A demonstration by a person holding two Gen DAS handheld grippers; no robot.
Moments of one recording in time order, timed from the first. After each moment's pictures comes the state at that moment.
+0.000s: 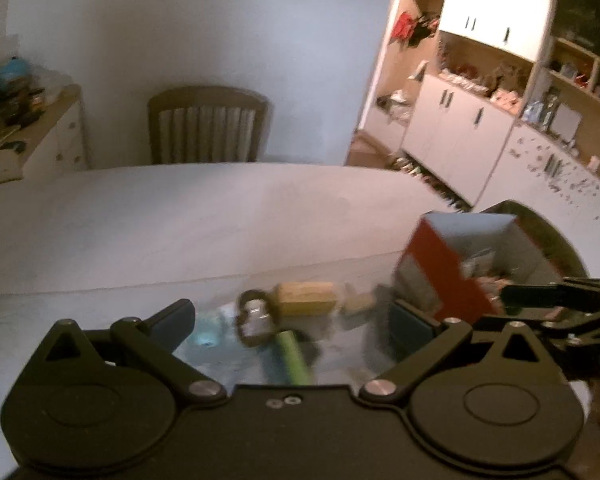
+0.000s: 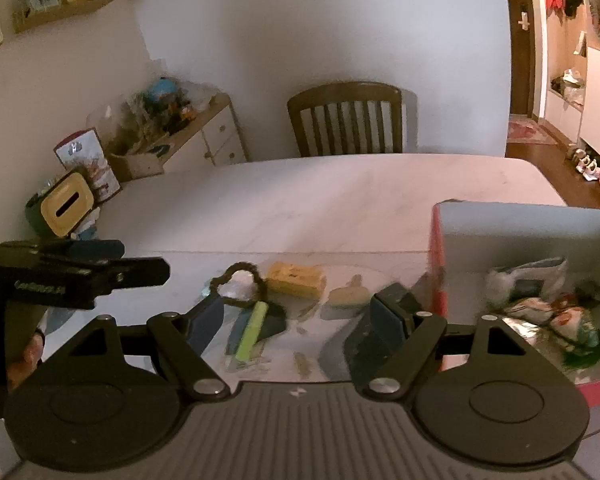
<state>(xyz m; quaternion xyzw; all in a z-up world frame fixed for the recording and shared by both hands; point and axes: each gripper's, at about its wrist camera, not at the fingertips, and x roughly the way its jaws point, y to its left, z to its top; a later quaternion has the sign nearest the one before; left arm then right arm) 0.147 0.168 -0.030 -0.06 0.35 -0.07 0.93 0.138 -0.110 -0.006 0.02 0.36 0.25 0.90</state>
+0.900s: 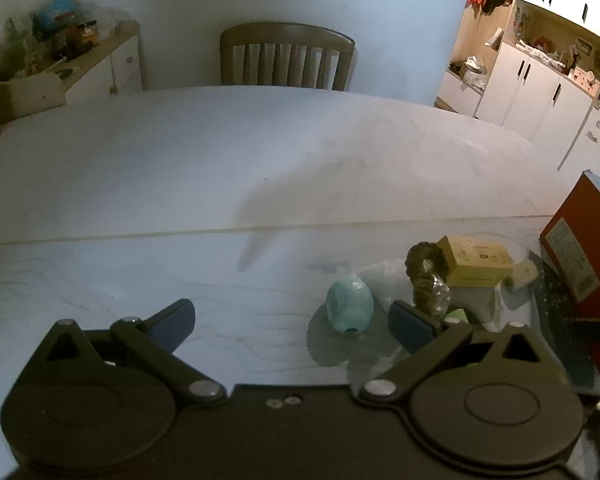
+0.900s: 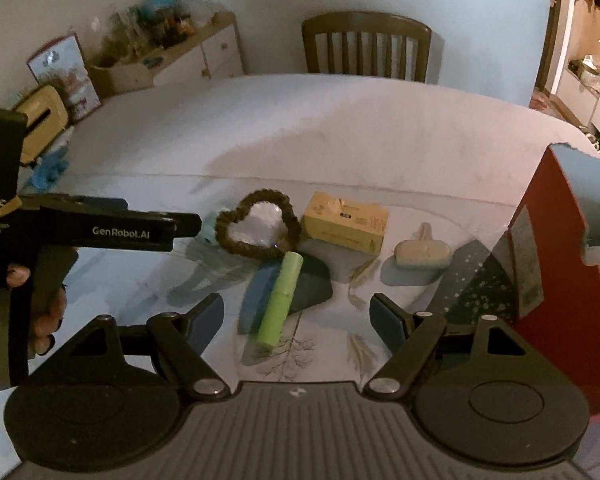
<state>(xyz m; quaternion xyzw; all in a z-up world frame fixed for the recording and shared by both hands) 0.213 0.236 -0.133 -0.06 0.41 0.02 0.91 0.180 -0.005 -0.096 -0.06 0.44 0.23 0.86</state>
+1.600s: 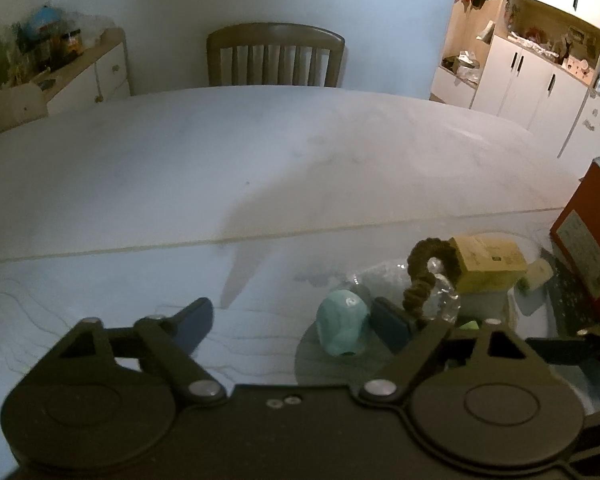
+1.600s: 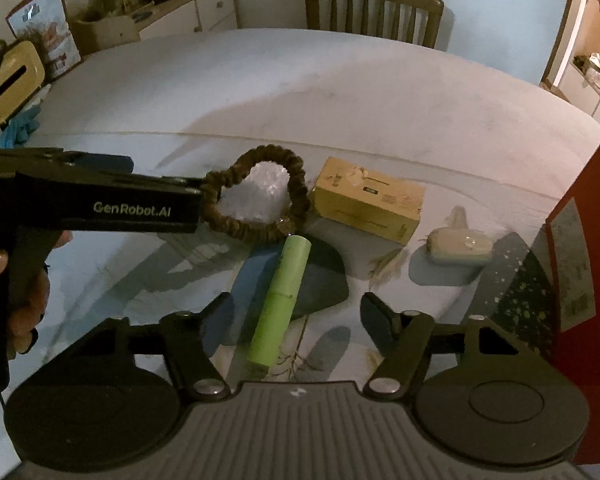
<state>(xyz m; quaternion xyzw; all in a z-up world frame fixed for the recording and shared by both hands) 0.230 0.227 -0.148 -0.04 0.41 0.01 0.91 0.205 0.029 -0.138 -0.10 0.47 0.22 0.85</state>
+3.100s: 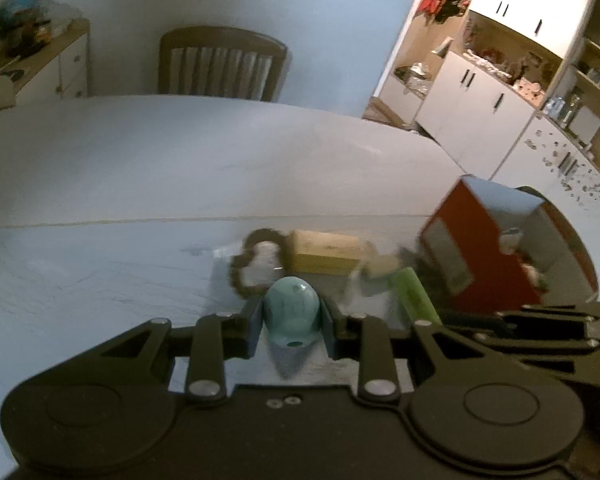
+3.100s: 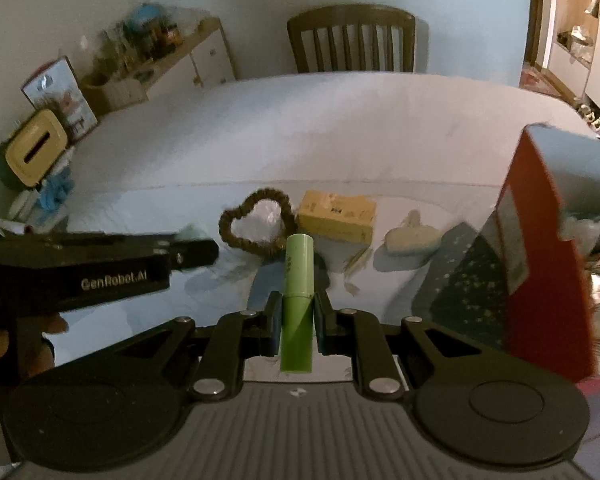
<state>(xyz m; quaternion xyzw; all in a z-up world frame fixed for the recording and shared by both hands) 0.165 0.171 -0.072 -0.11 0.41 -0.06 0.90 0.167 -0.034 -0.063 0.00 0.44 0.23 0.87</state>
